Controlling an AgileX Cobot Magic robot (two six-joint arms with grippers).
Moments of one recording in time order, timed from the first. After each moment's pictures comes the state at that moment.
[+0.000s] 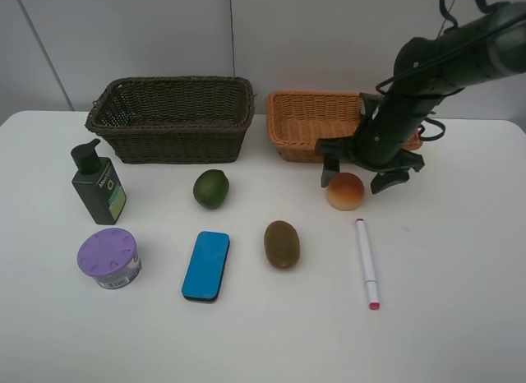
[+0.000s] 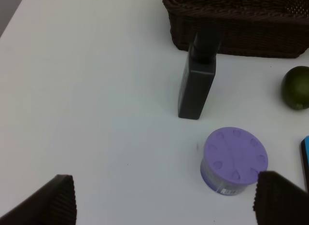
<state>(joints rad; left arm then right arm) -0.03 -0.01 -0.50 0.05 1.07 -0.13 0.31 1.98 -1.22 0.07 0.68 0.32</state>
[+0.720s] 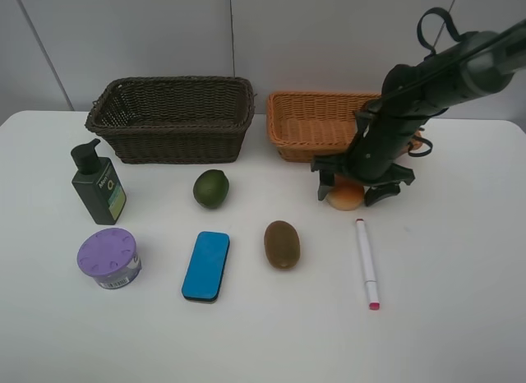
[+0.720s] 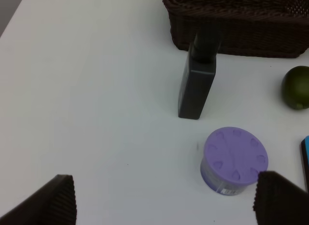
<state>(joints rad) -0.03 -0.01 -0.50 0.05 1.07 -0.13 0.31 2.05 -1.22 0.07 0.63 0.30</state>
